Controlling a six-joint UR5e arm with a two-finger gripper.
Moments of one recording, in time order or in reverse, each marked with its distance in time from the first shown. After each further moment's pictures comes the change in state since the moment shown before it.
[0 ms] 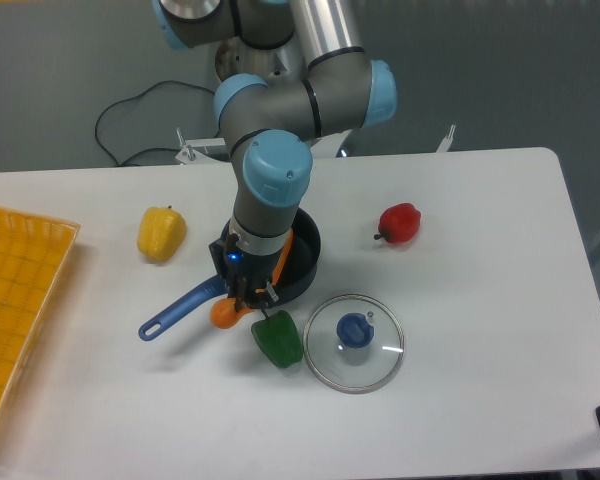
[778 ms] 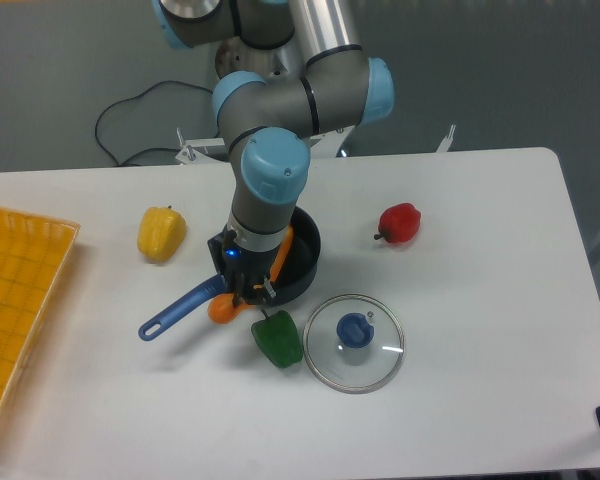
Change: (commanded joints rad) arm -0.002 0.018 -0.009 -0.003 0.000 0.002
